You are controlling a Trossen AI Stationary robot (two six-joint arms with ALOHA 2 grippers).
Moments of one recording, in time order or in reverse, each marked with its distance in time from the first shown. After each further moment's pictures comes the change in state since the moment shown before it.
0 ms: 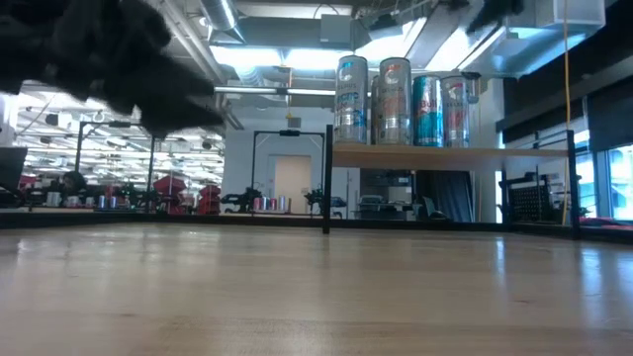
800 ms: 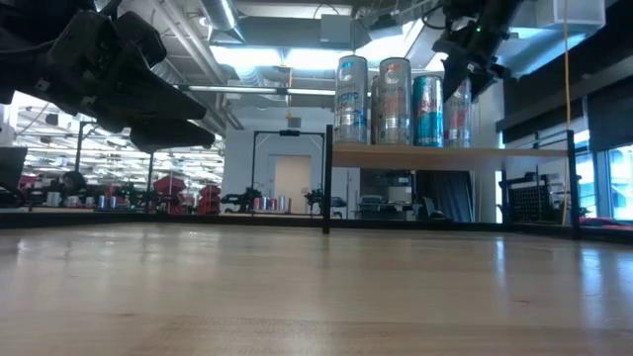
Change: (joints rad) left arm 0.000 0.002 -0.029 -0.026 -0.015 -0.033; right arm -0.183 0.124 -0.289 0.179 0.045 0.027
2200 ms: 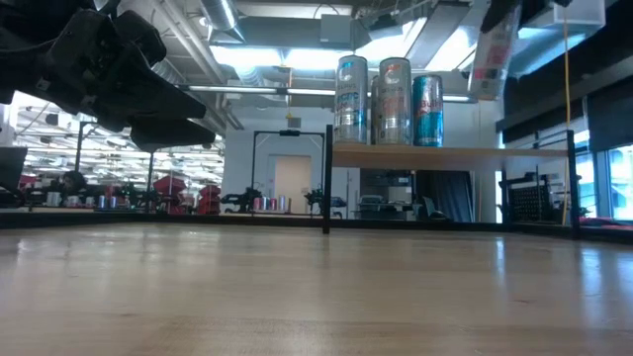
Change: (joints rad) left arm 0.000 0.000 0.000 0.006 0.000 0.003; right arm 0.597 -0.301 0.059 -0.265 0.518 0.293
